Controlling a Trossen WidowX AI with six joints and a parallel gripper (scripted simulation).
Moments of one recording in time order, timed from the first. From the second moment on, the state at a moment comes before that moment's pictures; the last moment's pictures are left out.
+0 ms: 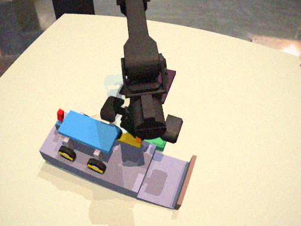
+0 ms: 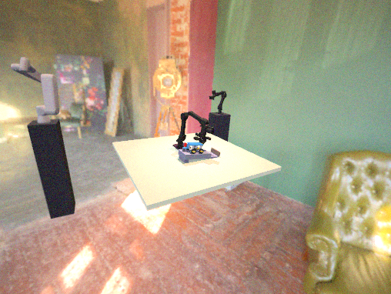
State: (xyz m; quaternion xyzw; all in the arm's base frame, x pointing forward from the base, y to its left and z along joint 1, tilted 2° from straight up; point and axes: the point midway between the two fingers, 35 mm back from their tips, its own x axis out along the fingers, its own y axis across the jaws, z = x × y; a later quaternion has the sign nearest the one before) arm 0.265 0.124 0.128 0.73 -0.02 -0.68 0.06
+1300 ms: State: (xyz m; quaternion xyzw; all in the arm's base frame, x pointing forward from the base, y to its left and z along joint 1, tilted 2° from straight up) arm 0.261 0.130 0.172 0.73 -0.02 -0.68 0.06
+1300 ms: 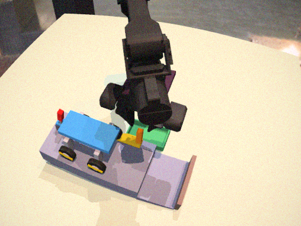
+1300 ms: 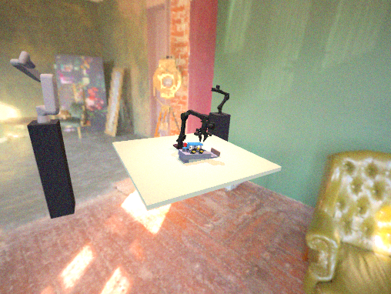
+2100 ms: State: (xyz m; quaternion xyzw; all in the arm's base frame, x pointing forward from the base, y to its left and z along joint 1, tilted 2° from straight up) arm 0.308 0.038 0.217 0.73 -0.31 -0.57 -0.20
